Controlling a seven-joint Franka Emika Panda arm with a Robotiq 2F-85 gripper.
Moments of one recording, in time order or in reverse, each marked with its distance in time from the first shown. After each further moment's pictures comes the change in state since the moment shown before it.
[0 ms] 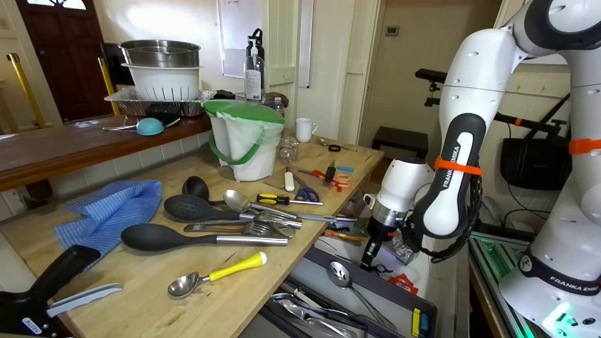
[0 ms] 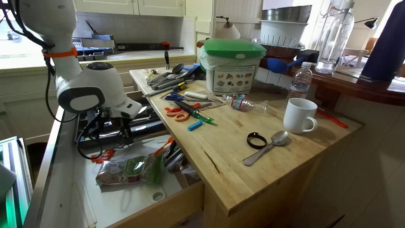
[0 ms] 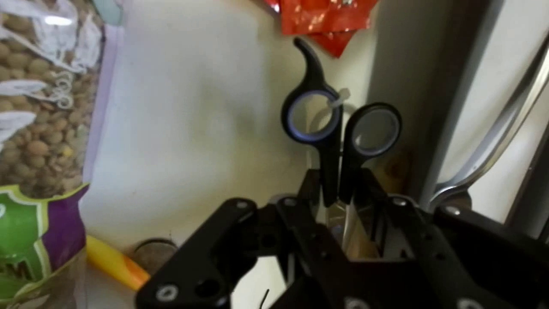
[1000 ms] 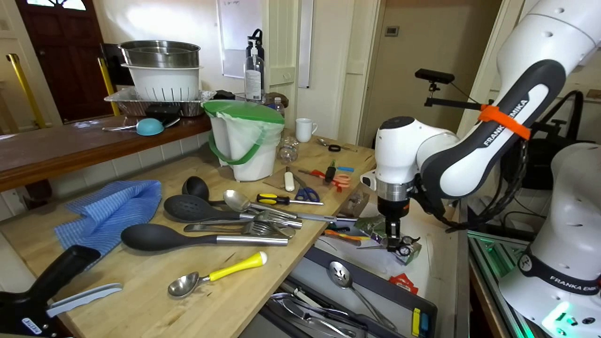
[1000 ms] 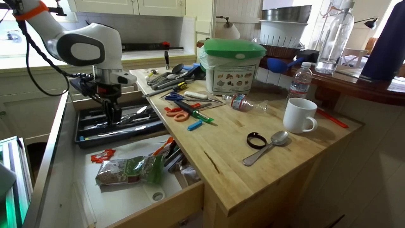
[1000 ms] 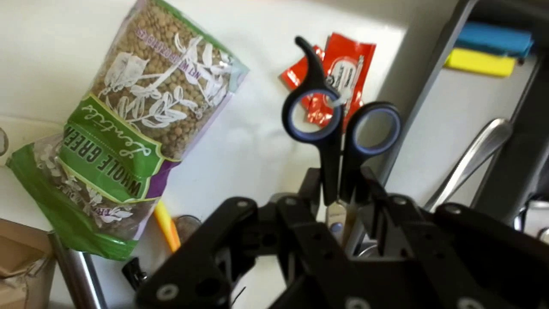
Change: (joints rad) arm 0.477 -0.439 -0.339 0.025 -0.069 -0.746 -0.067
